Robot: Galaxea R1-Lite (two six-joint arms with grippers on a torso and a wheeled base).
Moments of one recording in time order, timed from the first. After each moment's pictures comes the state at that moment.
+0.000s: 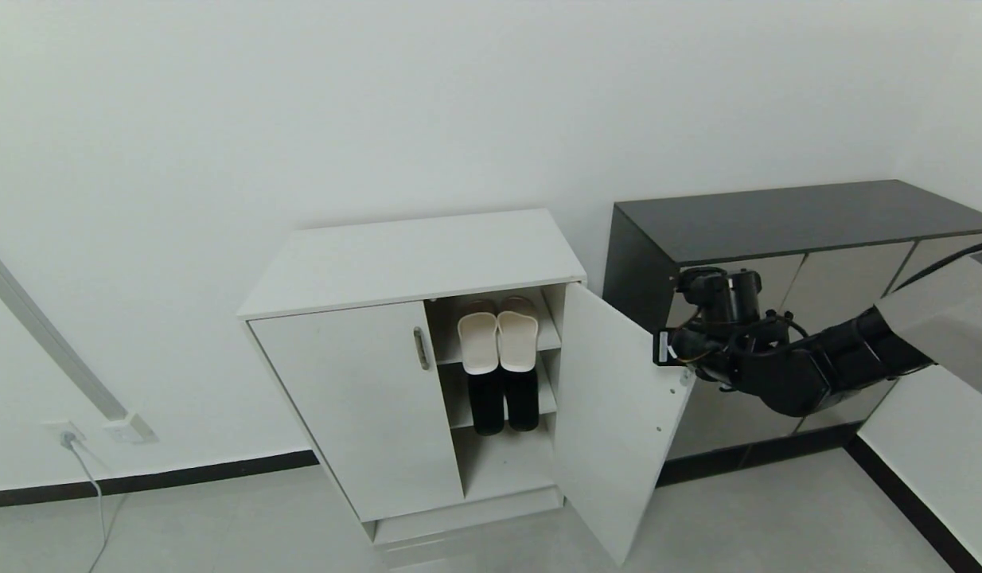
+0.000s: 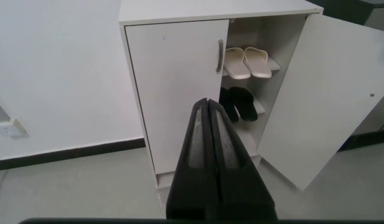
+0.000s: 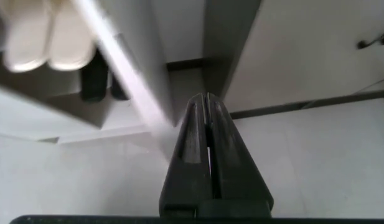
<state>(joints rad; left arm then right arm) 0.00 0.00 0.00 0.00 0.02 0.00 0.39 2.14 -1.20 -0.52 -0.27 0.17</state>
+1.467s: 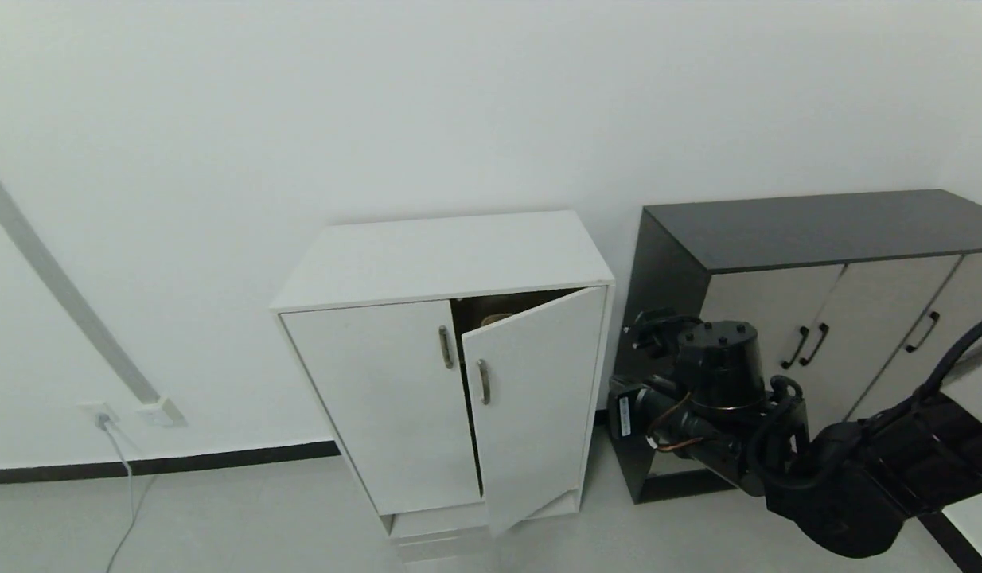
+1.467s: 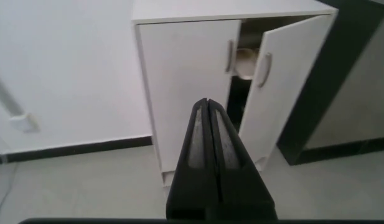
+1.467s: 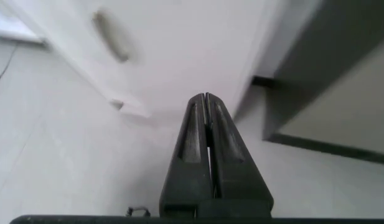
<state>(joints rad) 0.00 0.00 0.00 0.00 0.02 0.00 0.68 1.94 -0.80 -0.80 -0.26 0.13</state>
